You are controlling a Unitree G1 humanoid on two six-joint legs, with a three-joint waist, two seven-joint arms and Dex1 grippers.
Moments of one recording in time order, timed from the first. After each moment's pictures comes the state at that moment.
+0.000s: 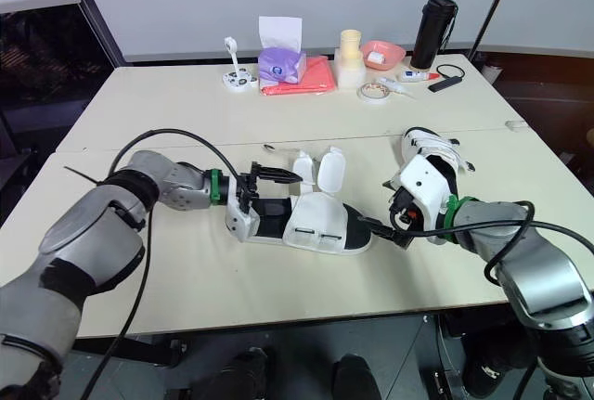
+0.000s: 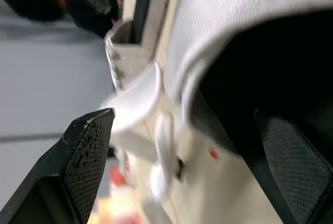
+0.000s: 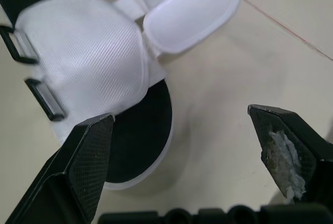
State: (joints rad) left arm -1.26 0.50 -0.82 1.36 0.98 -1.39 0.28; right arm -0.28 -0.89 -0.03 -0.46 0.34 0.77 0.73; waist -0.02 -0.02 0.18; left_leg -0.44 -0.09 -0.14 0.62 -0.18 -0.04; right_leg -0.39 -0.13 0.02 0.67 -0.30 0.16
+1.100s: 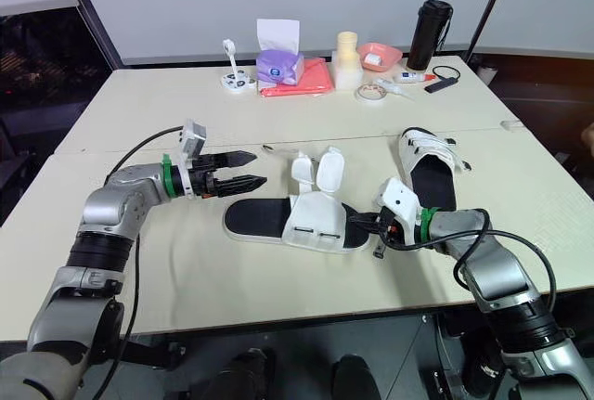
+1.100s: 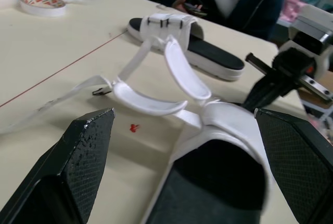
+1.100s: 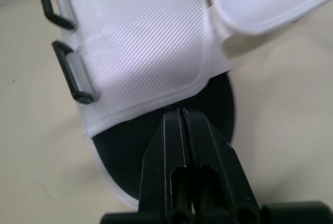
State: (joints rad) left arm -0.74 0.46 0.02 0.38 -0.40 0.44 -1.15; right arm -0.32 -0.74 0.12 -0.09 0.24 0.39 0.96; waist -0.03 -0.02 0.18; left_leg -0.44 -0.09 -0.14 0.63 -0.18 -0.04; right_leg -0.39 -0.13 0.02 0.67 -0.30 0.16
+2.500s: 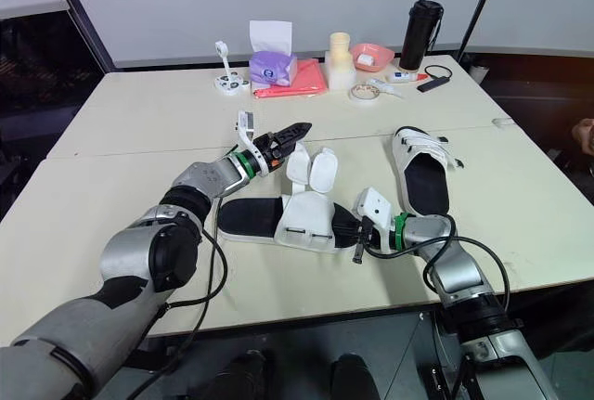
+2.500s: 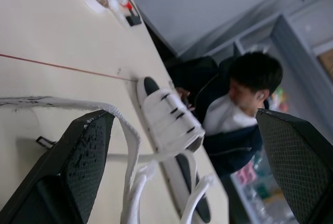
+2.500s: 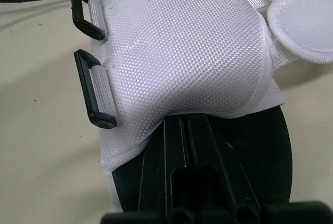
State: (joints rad) left arm -1.22 0.10 0.46 1.25 -0.56 0.52 -0.74; right arm -0.38 -0.57 0.16 0.14 0.17 0.12 1.05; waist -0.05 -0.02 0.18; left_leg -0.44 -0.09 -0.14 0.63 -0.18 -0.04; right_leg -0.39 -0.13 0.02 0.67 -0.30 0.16
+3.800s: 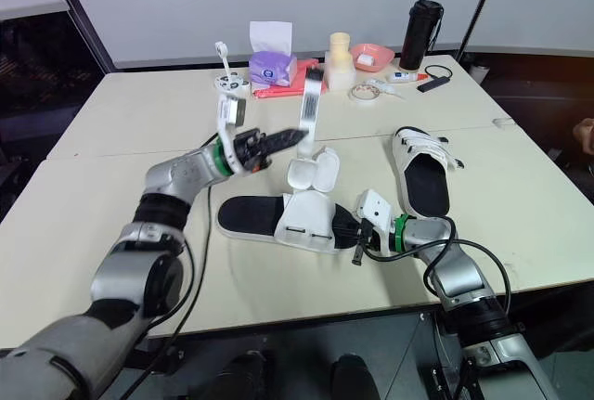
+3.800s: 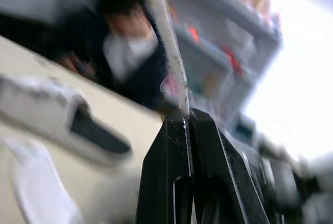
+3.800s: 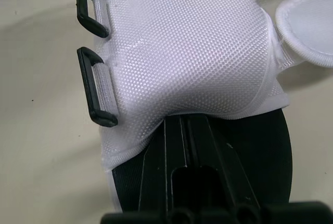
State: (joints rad) left arm -0.90 0.26 0.05 0.51 -0.52 0.67 -1.42; right arm -0.37 -0.58 0.16 0.11 0.17 0.12 1.03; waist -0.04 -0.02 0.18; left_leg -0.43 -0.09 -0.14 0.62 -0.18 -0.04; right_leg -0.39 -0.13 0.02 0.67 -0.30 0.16
